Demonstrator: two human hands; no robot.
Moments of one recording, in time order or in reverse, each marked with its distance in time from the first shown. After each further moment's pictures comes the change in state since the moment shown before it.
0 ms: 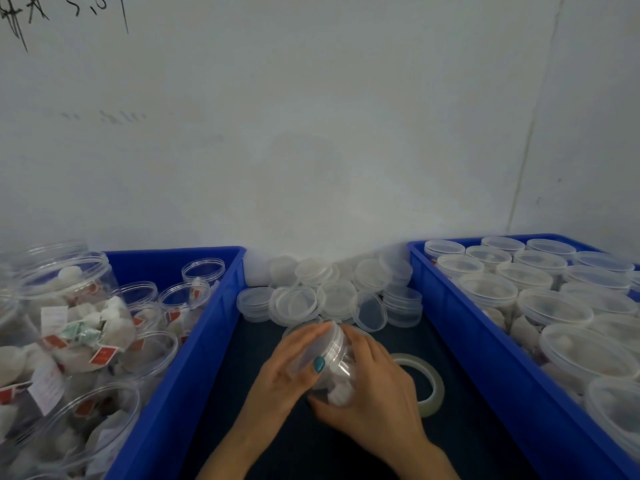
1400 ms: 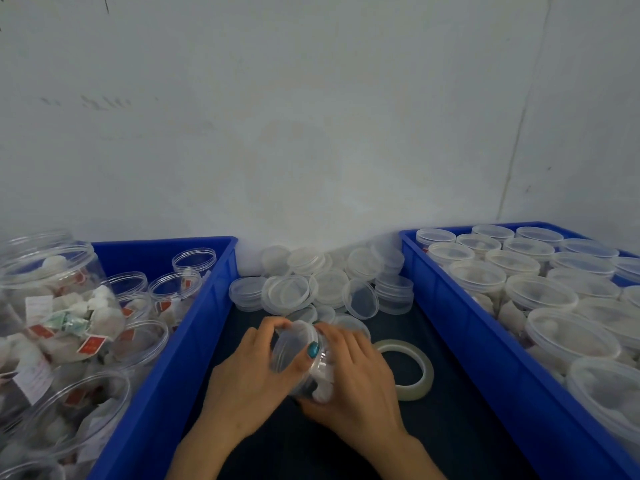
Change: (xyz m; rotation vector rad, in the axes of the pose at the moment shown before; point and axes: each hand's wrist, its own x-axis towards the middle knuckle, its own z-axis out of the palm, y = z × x) left_hand -0.017 0.013 -0.016 0.758 0.105 -0.035; right_hand -0.009 -0.010 0.006 -0.059 0.103 -0.151
